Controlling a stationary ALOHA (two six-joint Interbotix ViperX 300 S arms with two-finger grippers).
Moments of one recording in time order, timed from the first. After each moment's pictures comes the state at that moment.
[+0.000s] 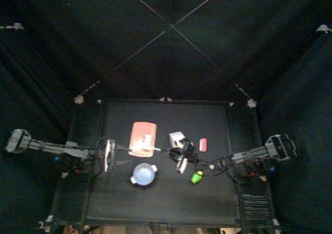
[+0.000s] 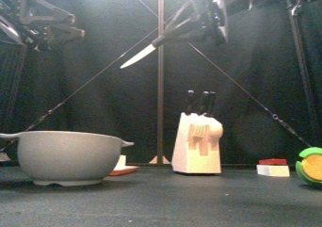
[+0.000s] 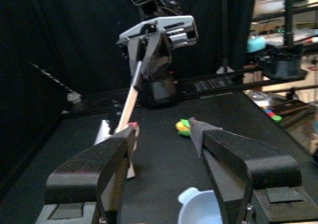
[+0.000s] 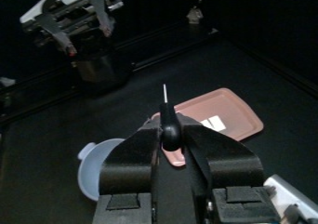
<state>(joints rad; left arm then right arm) -0.04 -0.85 1.29 -0.18 -0.55 0.35 0.13 -0.21 0.61 -1.78 0.52 2.10</state>
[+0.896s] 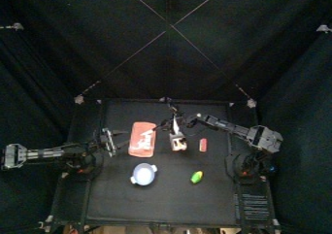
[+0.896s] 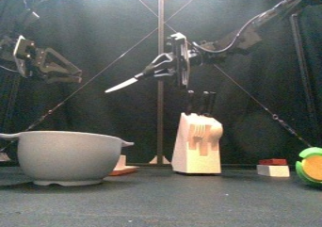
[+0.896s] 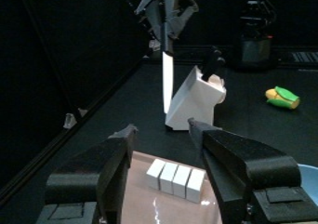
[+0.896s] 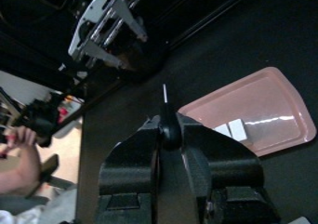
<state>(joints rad) 0.29 -0.85 1.38 -0.24 -0.51 0.34 -0.57 0.06 0.32 -1.62 -0.67 2.05</state>
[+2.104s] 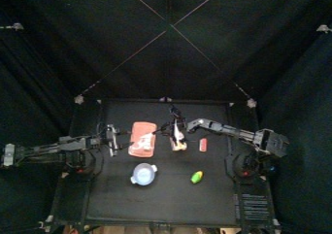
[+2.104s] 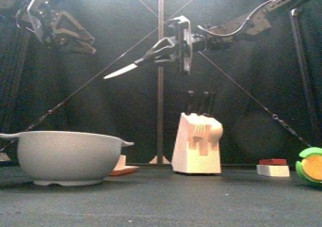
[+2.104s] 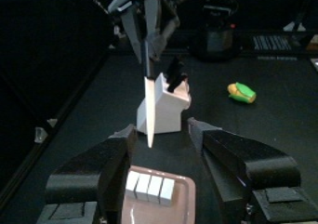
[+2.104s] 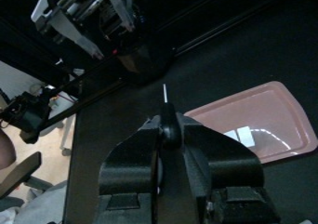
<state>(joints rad) 0.24 -0.89 1.03 0.17 0.03 -0.04 -0.44 -0.06 0.37 -1.69 -0.50 2.04</state>
